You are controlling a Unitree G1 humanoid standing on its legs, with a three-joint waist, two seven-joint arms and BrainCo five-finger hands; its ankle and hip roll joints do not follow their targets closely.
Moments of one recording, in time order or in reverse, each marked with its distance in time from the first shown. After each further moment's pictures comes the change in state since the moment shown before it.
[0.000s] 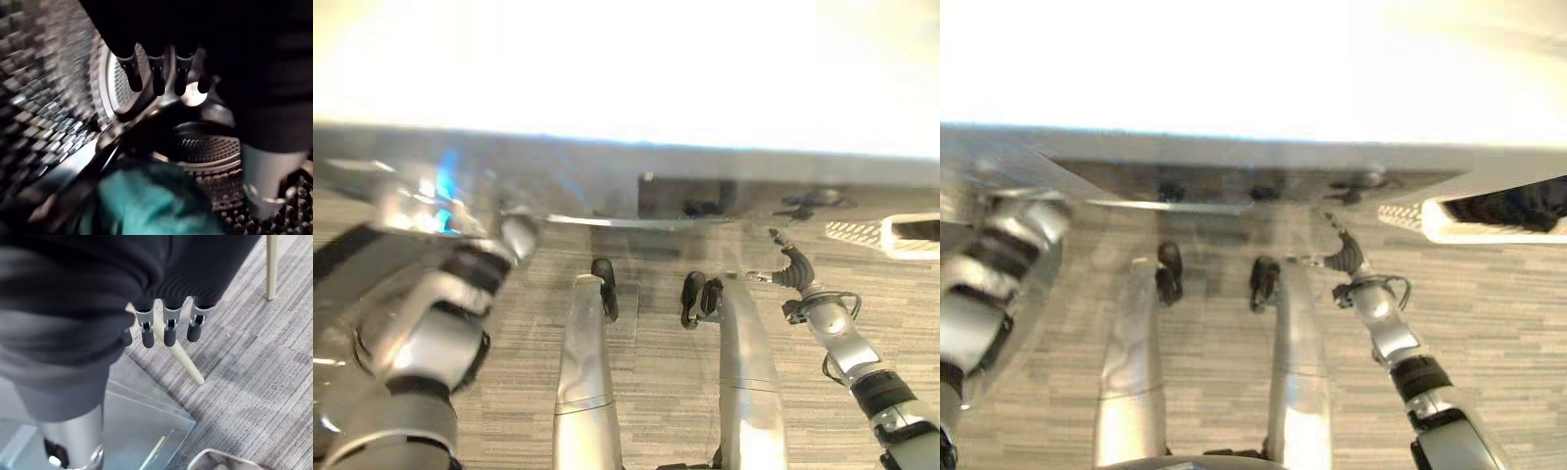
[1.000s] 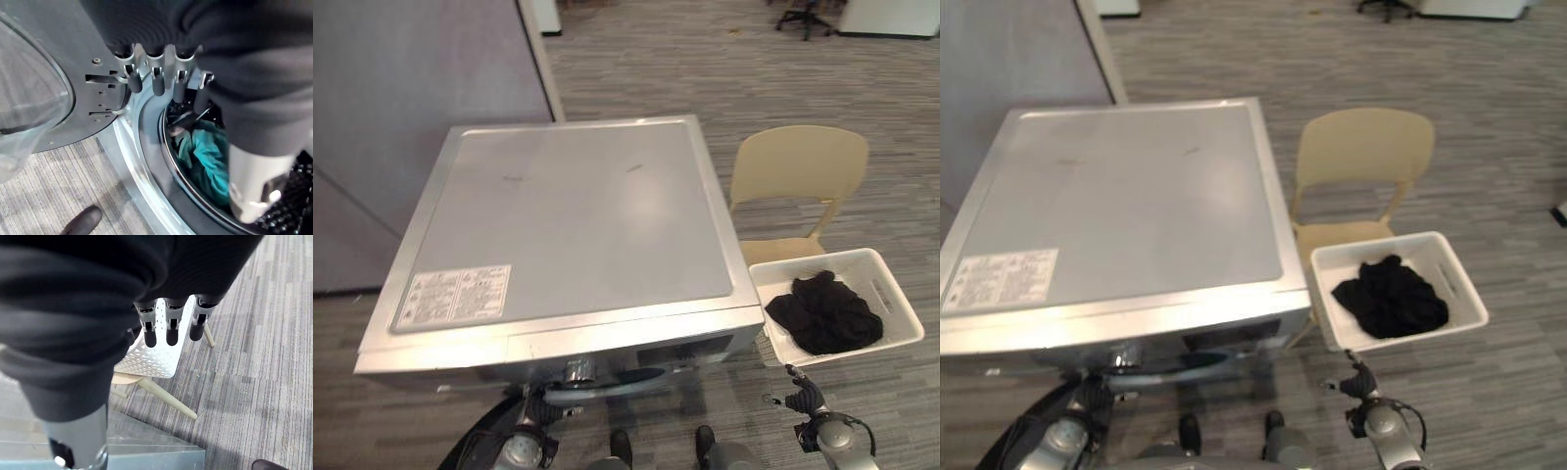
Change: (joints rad) left arm 0.856 -0.241 0.139 0.225 -0.144 -0.022 -0.194; right arm 0.399 0.136 -0.108 0.226 -0.105 0.057 0.063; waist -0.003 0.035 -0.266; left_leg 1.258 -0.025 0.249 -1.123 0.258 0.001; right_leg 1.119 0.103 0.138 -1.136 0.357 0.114
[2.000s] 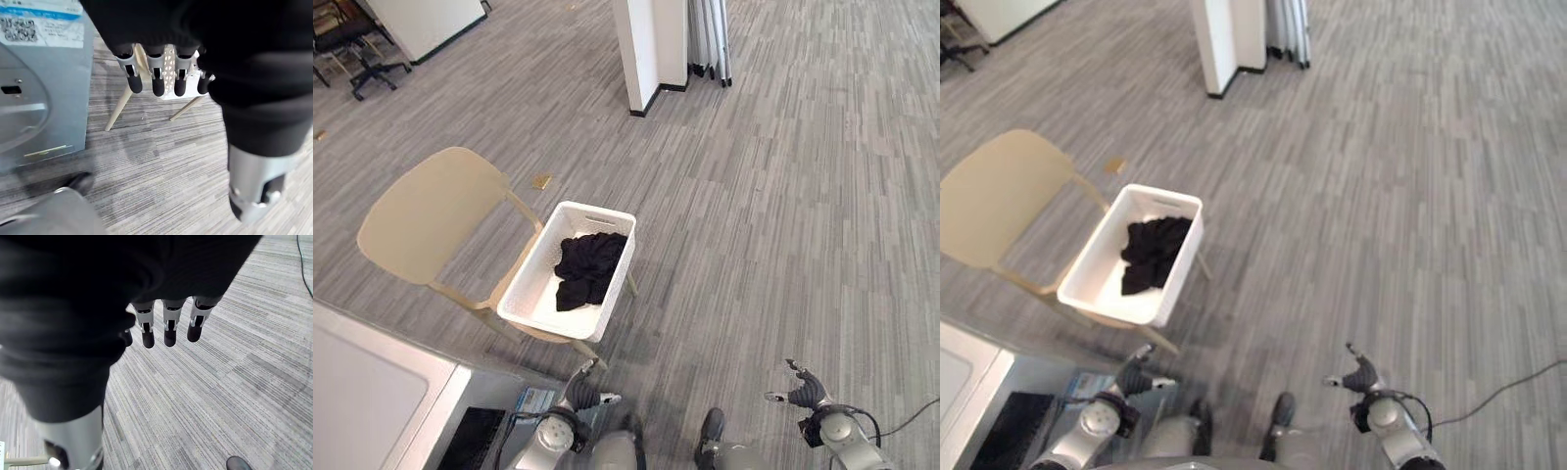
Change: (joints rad) left arm -0.075 -0.061 -0.106 -0.082 0.023 -0.033 -0.078; right arm -0.042 -0.062 0.086 -0.007 -0.011 0.029 -0.043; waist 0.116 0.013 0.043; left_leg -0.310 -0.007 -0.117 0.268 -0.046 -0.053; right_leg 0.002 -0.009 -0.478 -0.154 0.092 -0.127
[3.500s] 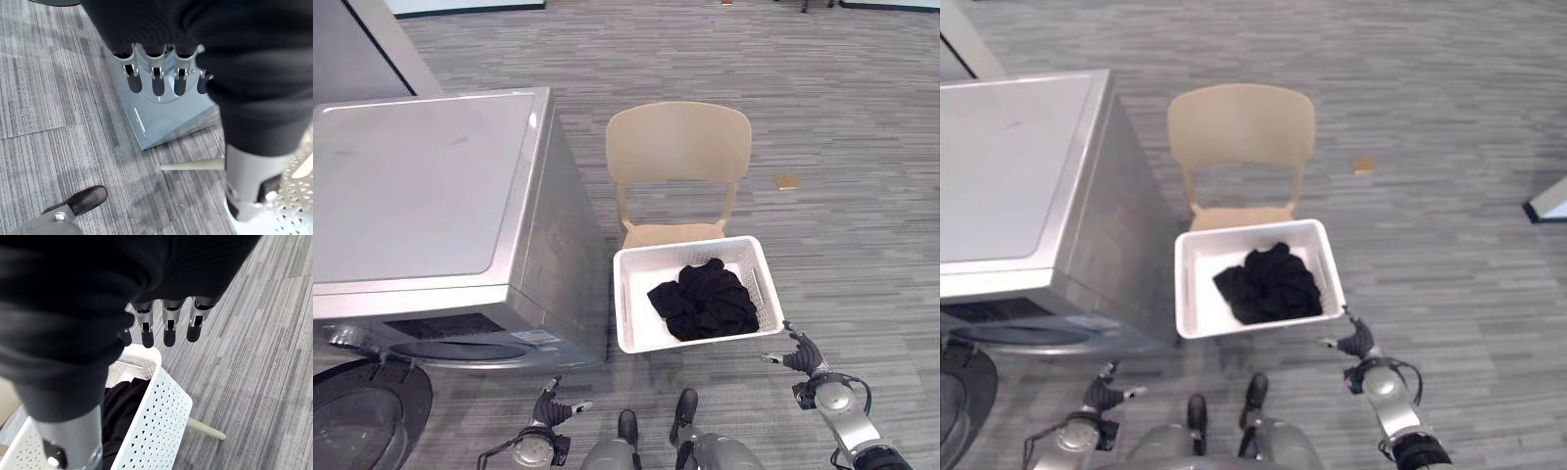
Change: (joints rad) left arm 0.079 -0.018 0.180 0.073 -0.115 0.002 0.074; right arm -0.062 0.000 -0.083 -0.168 -0.006 -0.019 0.022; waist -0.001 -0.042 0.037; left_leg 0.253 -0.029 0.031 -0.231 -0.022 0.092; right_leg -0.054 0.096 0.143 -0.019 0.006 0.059
